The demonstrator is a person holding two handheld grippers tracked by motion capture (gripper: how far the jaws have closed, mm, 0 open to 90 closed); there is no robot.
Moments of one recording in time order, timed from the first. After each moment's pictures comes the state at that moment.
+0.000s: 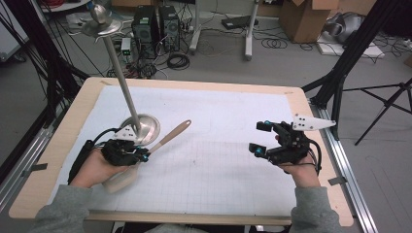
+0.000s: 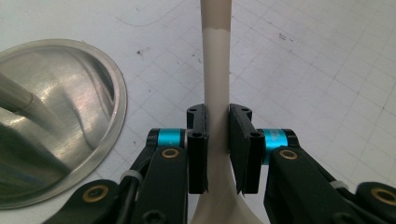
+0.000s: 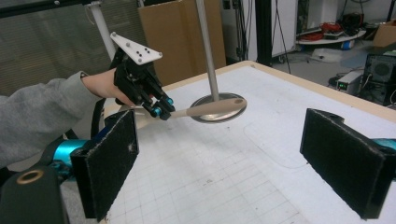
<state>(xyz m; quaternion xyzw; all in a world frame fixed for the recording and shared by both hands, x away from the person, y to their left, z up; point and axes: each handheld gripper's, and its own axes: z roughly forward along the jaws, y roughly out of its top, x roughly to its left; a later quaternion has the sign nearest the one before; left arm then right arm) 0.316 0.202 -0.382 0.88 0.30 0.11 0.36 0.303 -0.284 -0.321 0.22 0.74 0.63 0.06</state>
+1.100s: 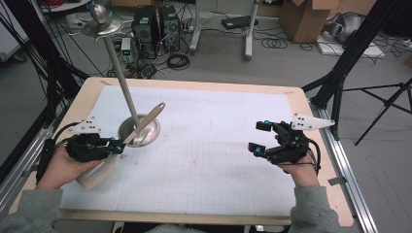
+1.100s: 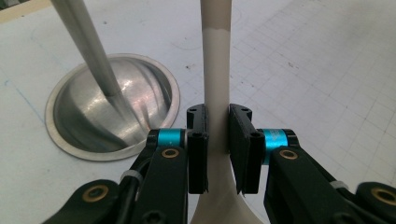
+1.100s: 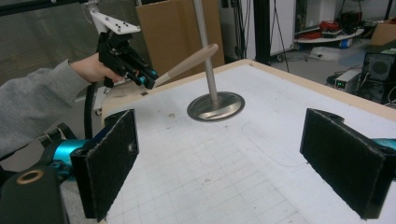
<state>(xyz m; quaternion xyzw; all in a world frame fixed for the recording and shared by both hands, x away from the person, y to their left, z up) 0.301 0.270 -0.350 0.83 0.33 0.13 0.43 0.304 -0.283 -0.322 0.23 0.74 0.63 0.06</state>
